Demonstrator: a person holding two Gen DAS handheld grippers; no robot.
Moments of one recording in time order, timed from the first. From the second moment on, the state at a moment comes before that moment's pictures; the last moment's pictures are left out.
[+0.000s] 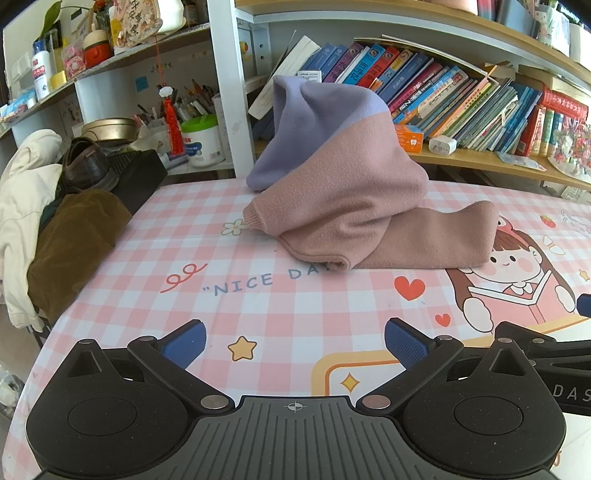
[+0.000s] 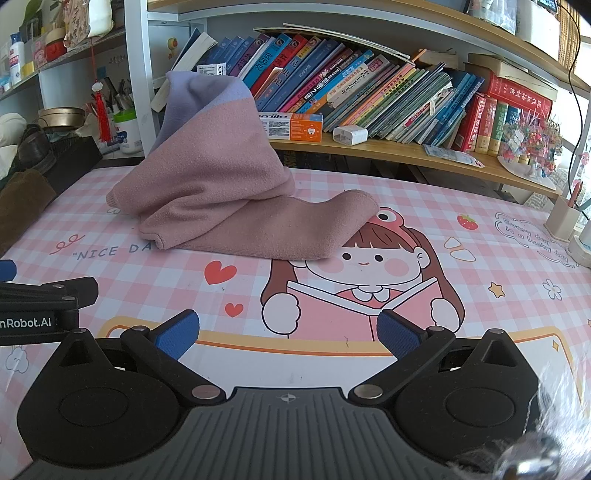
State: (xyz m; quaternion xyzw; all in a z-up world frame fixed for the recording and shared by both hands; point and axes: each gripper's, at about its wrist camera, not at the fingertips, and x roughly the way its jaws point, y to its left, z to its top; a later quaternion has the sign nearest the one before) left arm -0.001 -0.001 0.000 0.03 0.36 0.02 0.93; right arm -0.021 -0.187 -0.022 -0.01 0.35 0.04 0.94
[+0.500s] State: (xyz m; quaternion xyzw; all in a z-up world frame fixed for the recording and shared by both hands) left arm -0.001 -0.001 0.000 0.04 0.37 0.02 0.93; right arm -0.022 -0.187 -0.022 -0.01 0.35 0.04 0.93
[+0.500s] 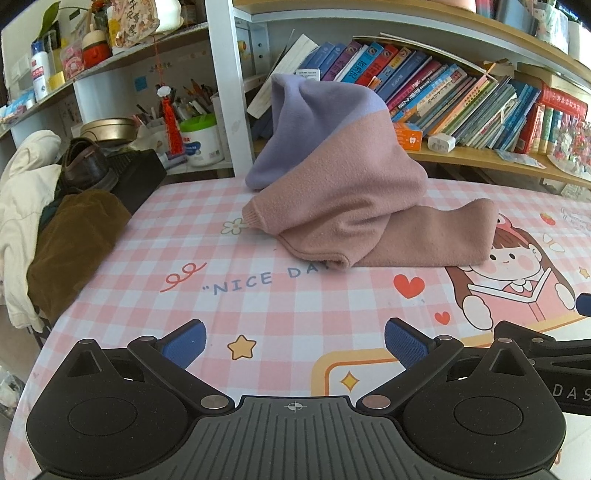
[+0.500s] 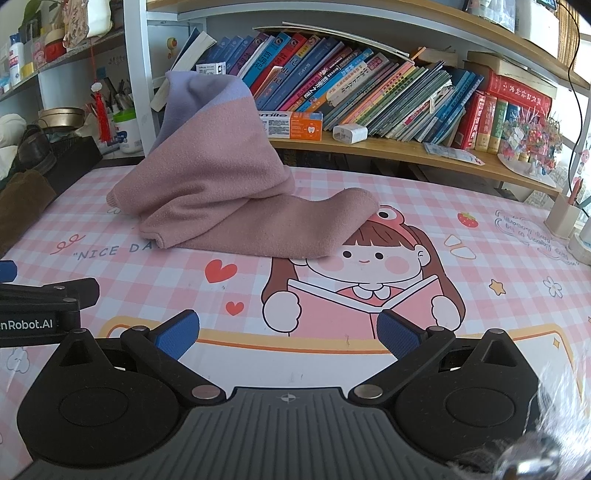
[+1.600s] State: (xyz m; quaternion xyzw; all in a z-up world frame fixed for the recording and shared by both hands) left arm 0.003 -0.004 -0.001 0.04 0.37 0.01 0.93; right arm -0.017 -0.185 -0.024 -0.01 0.35 0.04 0.93
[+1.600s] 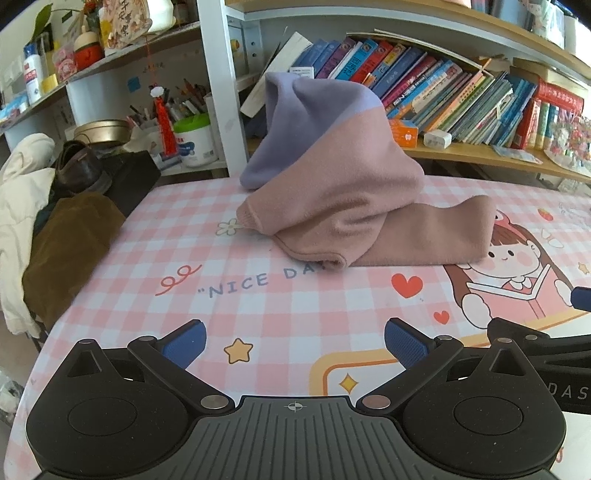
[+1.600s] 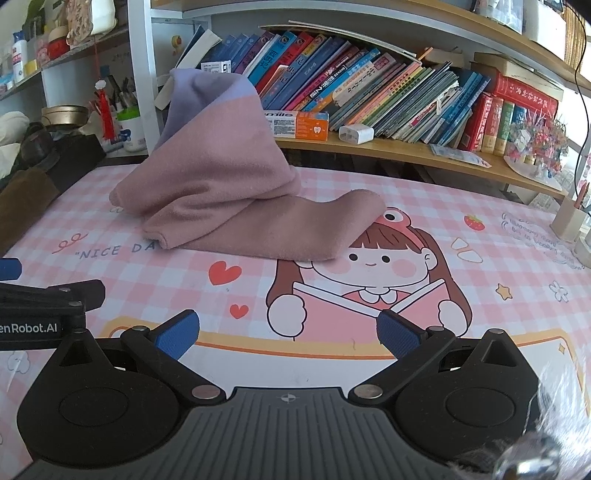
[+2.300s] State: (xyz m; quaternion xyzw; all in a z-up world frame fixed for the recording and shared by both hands) left arm 0.014 -0.010 -0.010 0.04 0.40 -0.01 0.92; right arm -0.014 -0.196 -0.031 0.03 0.37 0.03 0.93
